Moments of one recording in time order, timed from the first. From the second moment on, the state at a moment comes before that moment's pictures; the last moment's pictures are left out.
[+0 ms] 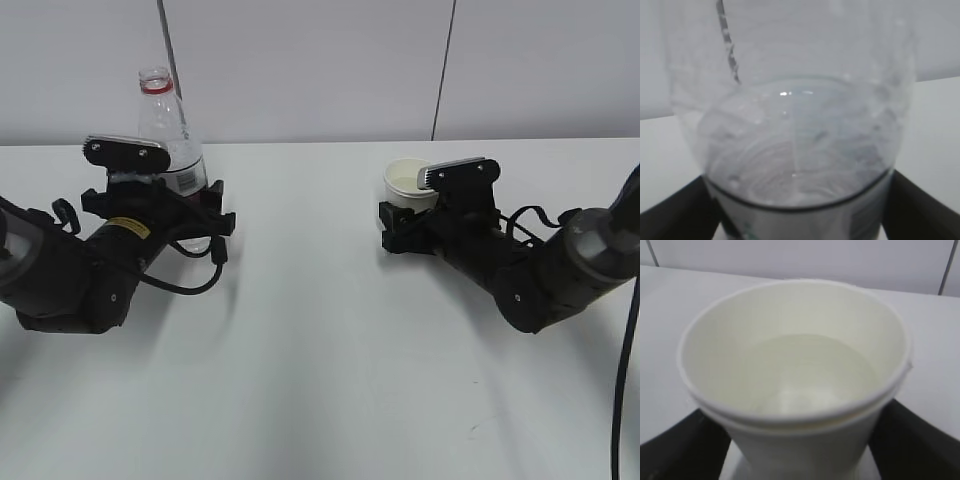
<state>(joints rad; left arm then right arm) -0.40 2.16 -0.91 -0.24 -1.01 0.15 0.22 2.29 -1.04 -0.06 -0.89 0.05</state>
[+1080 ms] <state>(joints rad) -0.40 2.16 -0.90 -0.25 -1.01 0.15 0.22 2.09 -0.81 -0.07 -0.87 0.05</state>
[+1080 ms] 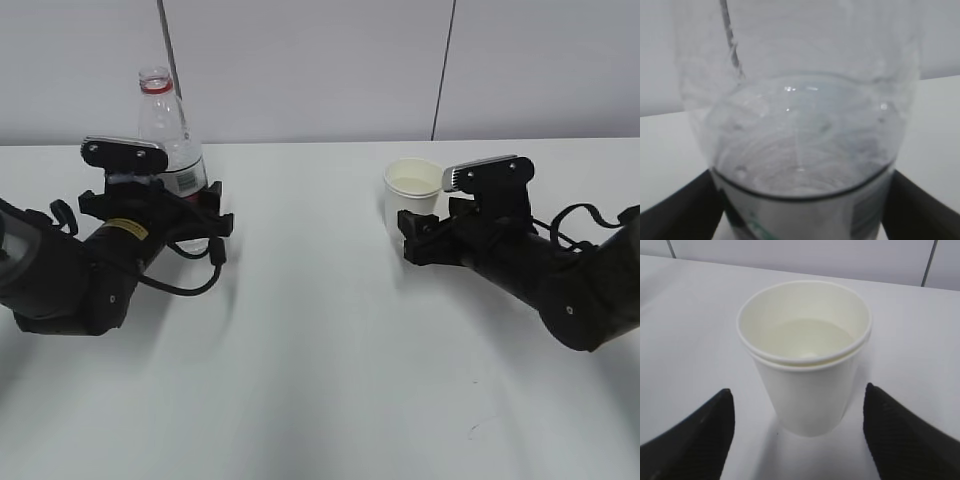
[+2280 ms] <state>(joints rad) -0.41 1.83 -0.88 -0.33 -0.76 0.28 0.22 1.67 -0.65 -0.07 -0.63 0.05</state>
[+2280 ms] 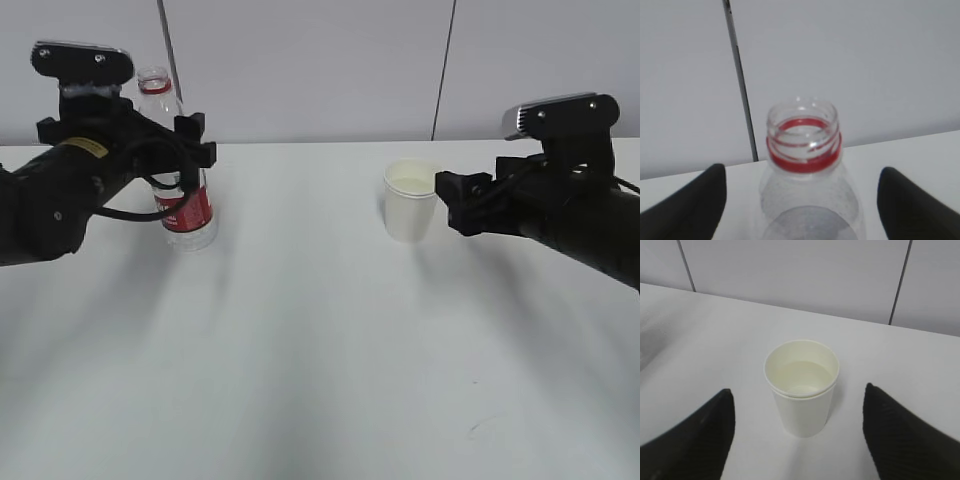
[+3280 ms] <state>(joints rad) -0.18 1.59 -1.21 -0.69 0.12 0.65 0.22 1.60 -1.25 -0.08 0.35 0.05</state>
